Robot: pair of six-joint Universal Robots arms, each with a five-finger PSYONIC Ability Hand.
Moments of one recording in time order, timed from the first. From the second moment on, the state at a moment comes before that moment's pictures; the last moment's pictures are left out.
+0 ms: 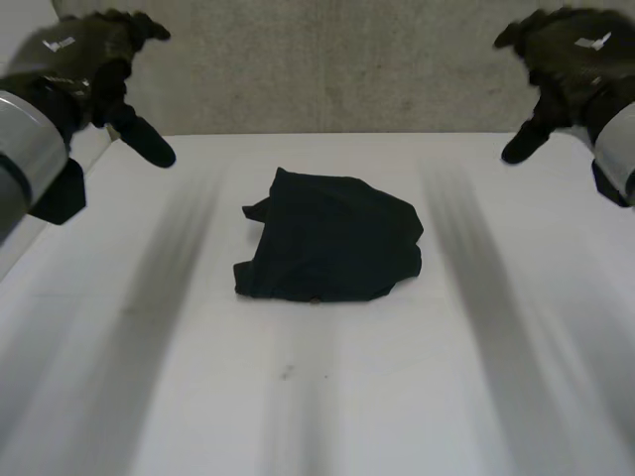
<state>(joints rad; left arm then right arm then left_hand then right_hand) 4.32 -1.64 -1.27 2.92 -1.63 3.14 1.88 -1.46 1.32 0.08 1.48 2.87 0.20 0.20 0.21 0.20 0.04 0.21 0.22 0.21 0.23 0.06</state>
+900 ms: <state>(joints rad) 4.30 -2.31 -1.09 2.91 -1.58 3.14 1.89 -1.34 1.35 0.08 1.48 2.62 1.11 1.18 1.17 1.20 0.96 0.21 0.22 0.21 0.23 0.06</state>
